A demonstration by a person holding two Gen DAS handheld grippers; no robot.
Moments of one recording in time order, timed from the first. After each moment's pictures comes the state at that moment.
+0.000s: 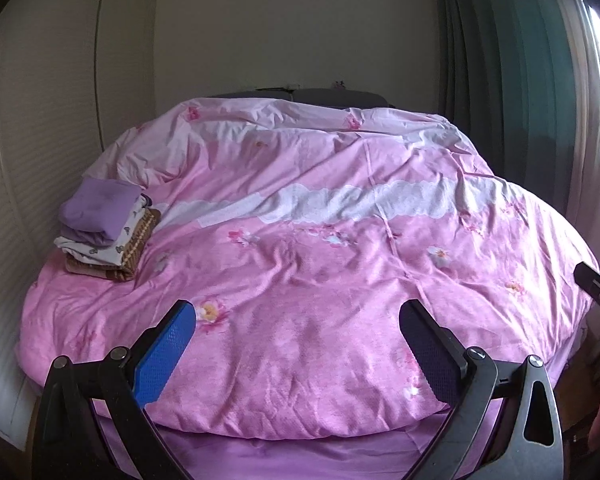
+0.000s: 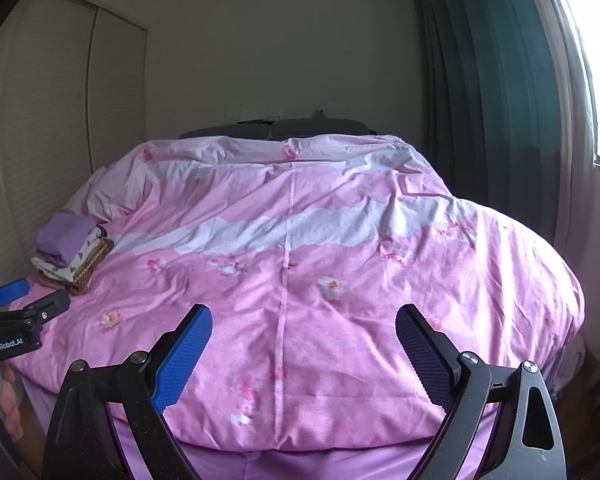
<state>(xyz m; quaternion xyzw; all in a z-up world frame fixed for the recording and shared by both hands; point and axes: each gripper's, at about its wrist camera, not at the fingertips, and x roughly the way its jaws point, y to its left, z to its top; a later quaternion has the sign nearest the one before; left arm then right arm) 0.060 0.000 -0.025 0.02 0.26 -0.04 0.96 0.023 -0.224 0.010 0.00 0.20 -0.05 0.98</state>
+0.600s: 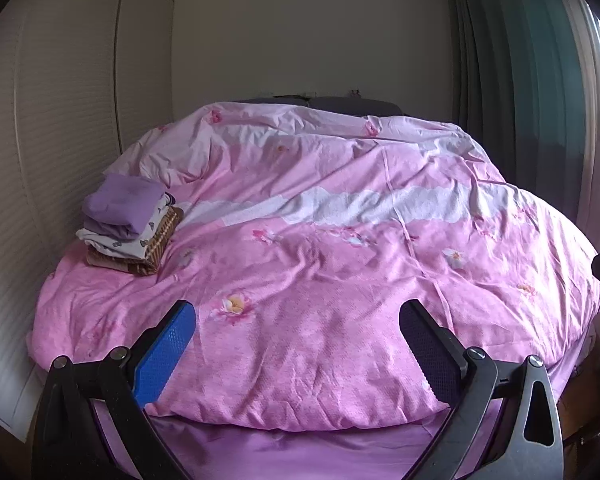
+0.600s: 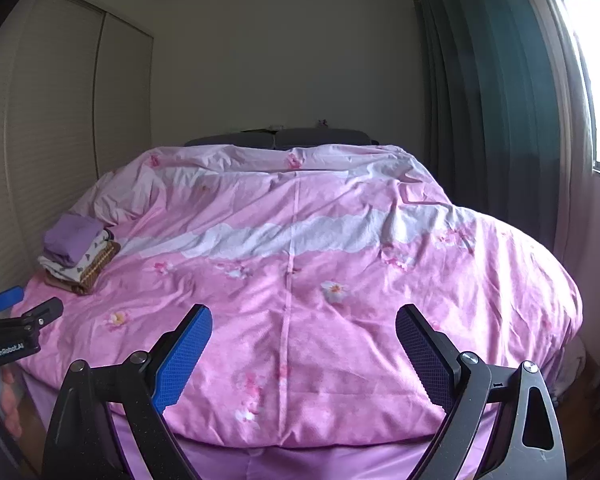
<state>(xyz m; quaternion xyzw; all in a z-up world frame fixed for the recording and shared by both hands) 0.038 0.026 -0.029 0.01 0.25 -0.01 0.97 0.004 -0.214 0.016 -0.01 0.19 -0.04 0.98</state>
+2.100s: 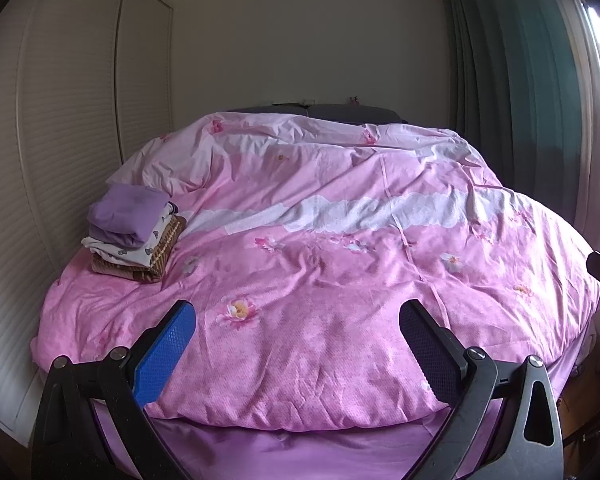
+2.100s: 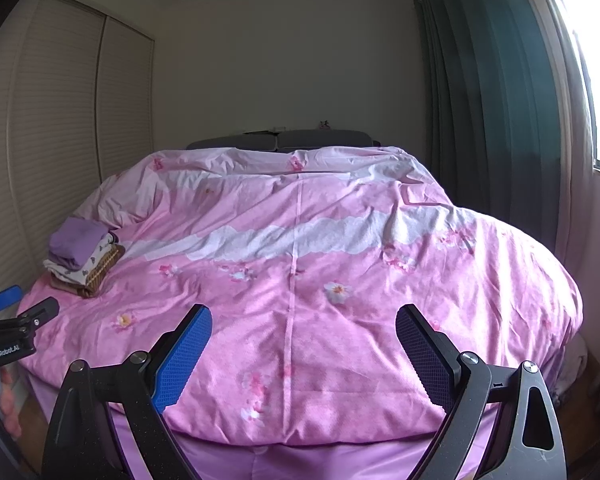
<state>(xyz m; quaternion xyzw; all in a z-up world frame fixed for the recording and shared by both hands) 0.023 0.023 -0.018 0.01 0.23 -0.01 0.97 -0.004 -0.212 0.026 0.00 0.19 -0.04 0.98</state>
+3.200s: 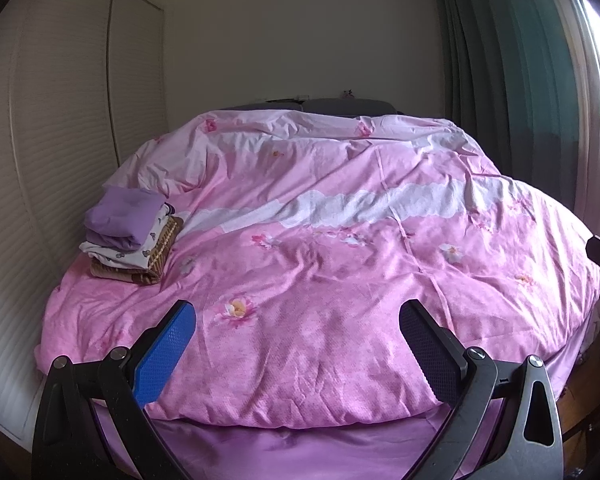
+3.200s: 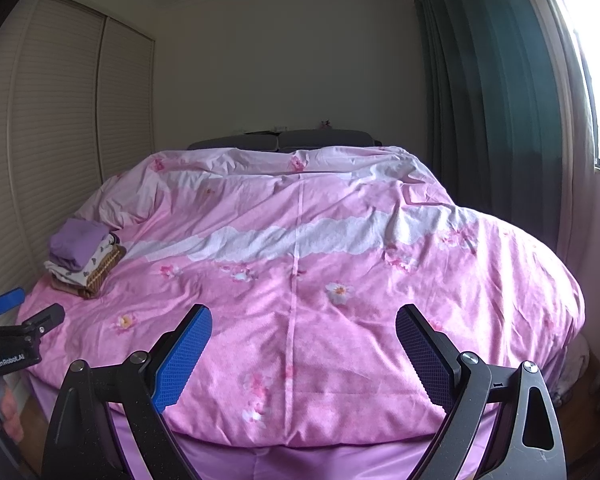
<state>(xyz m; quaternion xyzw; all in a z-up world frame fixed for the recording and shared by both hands) 0.027 0.017 -0.021 0.04 0.24 -0.02 0.97 -0.006 -0.208 0.025 0.00 0.19 -0.04 0.98</state>
